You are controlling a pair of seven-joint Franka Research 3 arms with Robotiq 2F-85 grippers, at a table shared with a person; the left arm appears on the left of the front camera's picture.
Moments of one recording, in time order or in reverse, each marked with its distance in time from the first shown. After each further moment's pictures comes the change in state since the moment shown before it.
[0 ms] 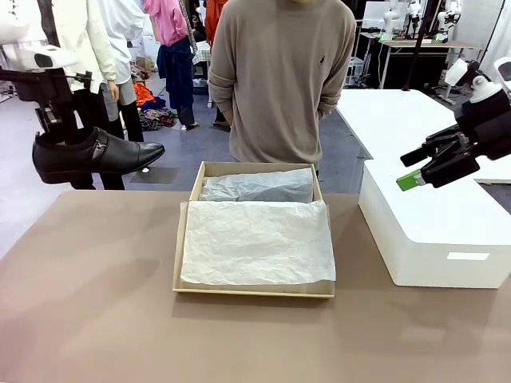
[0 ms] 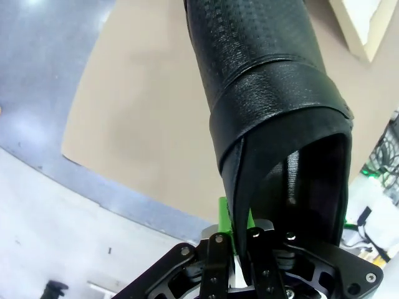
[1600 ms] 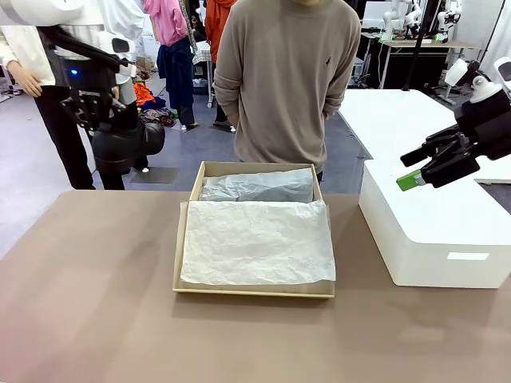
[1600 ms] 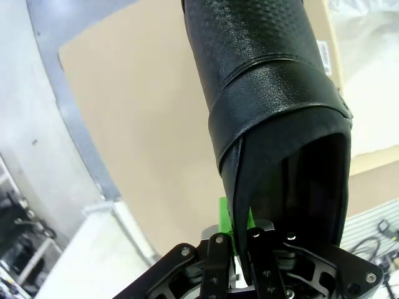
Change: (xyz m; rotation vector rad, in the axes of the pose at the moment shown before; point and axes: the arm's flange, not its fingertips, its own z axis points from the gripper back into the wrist) left arm 0.083 -0.094 0.018 0.114 0.006 0.761; right arm 0.000 0.000 0.000 0.000 0.000 0.000
